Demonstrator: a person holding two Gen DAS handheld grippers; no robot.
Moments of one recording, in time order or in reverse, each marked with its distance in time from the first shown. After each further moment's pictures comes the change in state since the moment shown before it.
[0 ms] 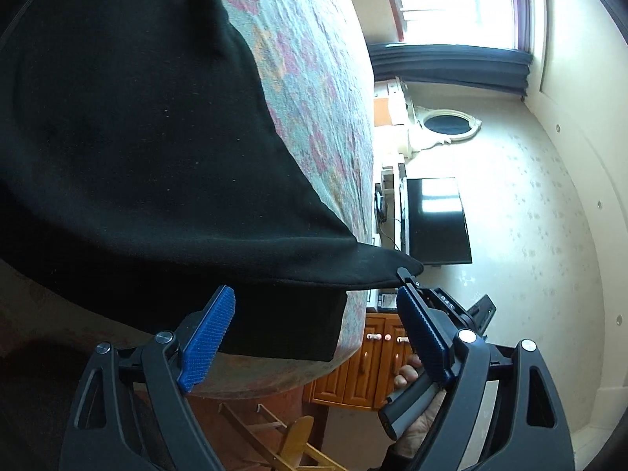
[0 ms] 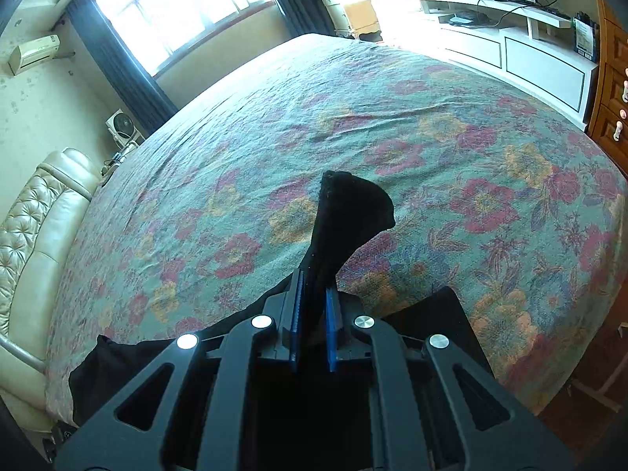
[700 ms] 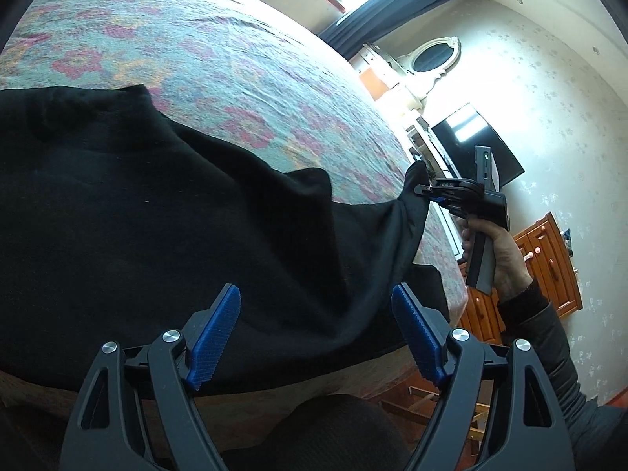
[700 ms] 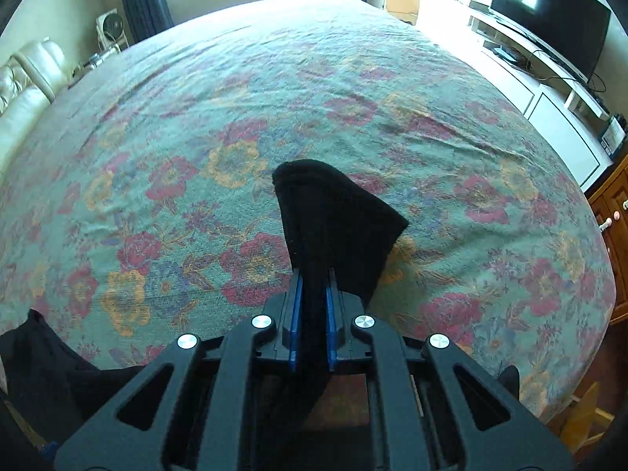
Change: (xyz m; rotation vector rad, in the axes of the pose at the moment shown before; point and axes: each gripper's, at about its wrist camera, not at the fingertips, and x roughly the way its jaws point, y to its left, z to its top) left arm -0.099 -0.013 0.055 0.550 0.028 0.244; right arm 0.105 0.123 0.032 -0.282 0.137 -0.220
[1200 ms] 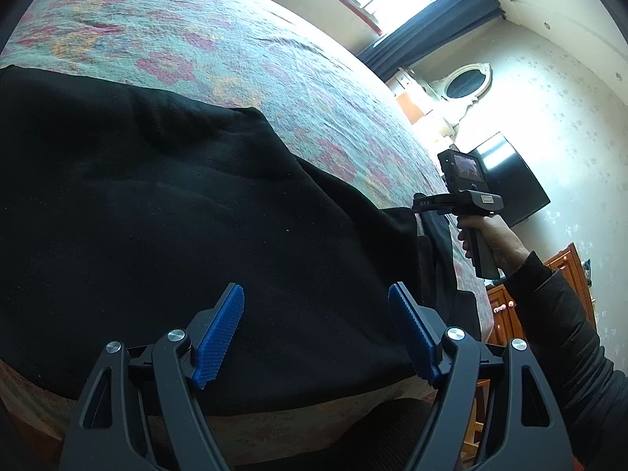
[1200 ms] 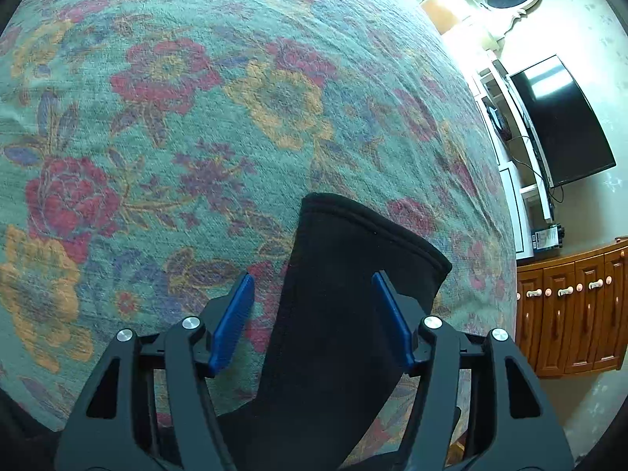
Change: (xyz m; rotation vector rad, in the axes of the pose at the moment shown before) left arm -0.057 0.077 0.005 -0.069 -0.077 0.109; right arm 0.120 0.136 0.003 -0.433 0.219 -0.454
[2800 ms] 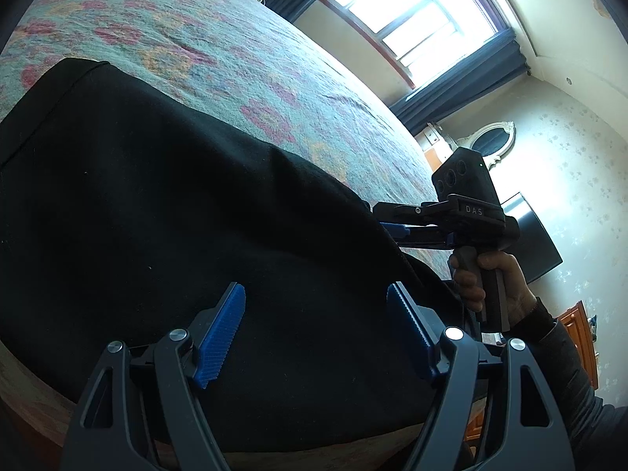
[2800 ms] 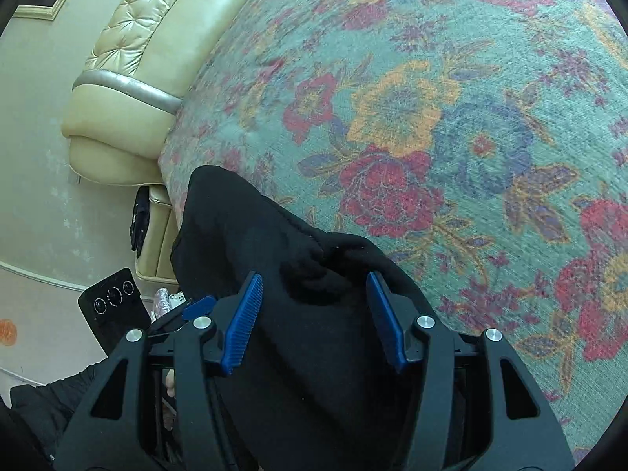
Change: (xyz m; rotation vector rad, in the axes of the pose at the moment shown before) left arm -0.049 0.083 0.015 -0.127 -0.185 0.060; right arm -0.144 0.227 -0.004 -0.397 0.105 1.414
